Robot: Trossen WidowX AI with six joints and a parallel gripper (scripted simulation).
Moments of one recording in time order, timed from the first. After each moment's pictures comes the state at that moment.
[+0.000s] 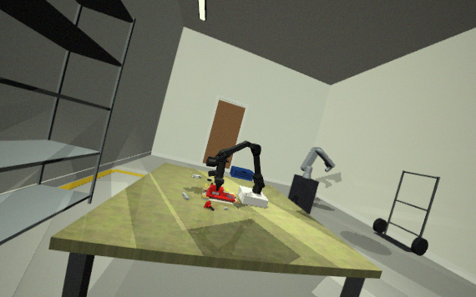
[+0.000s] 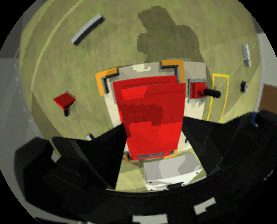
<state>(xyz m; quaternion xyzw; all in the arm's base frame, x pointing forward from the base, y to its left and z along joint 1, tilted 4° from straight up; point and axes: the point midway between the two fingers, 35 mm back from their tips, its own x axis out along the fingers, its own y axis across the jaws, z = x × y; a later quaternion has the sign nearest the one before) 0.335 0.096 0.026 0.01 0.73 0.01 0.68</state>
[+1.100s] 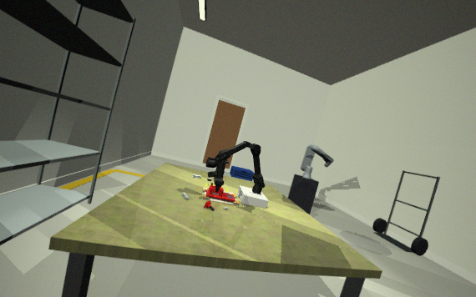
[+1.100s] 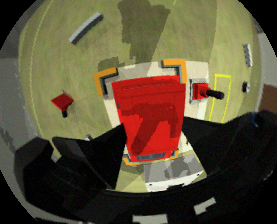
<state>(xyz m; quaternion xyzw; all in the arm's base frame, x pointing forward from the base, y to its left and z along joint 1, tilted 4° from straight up) 0.335 0.097 0.019 0.01 0.73 0.01 0.68</state>
